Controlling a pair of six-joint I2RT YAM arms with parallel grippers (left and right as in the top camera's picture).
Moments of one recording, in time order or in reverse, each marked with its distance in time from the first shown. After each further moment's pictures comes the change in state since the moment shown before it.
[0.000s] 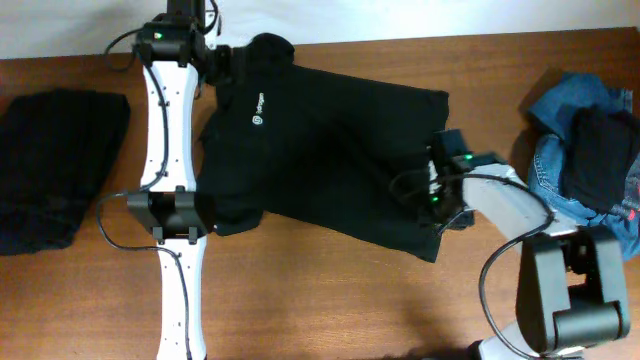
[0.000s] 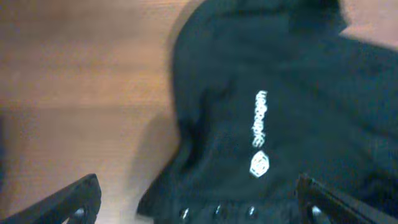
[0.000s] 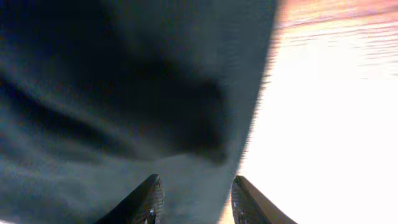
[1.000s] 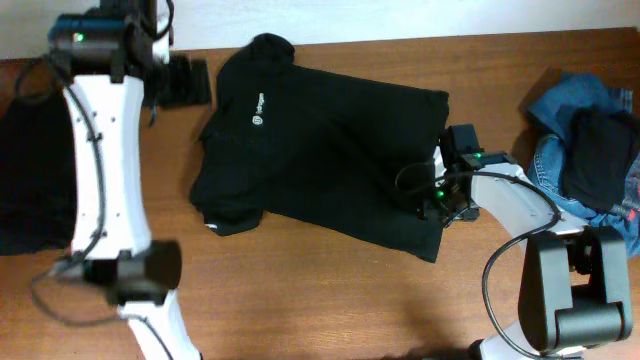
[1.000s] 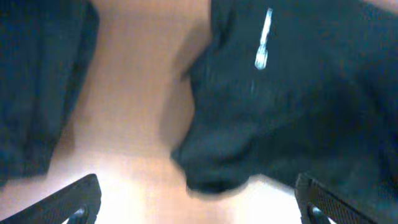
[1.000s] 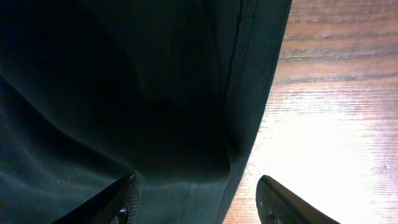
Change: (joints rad) left arm 0.026 -0.651 -0.572 -0.179 -0.041 -0.085; right arm -0.021 0.000 0.000 0.080 -0.011 -0.097
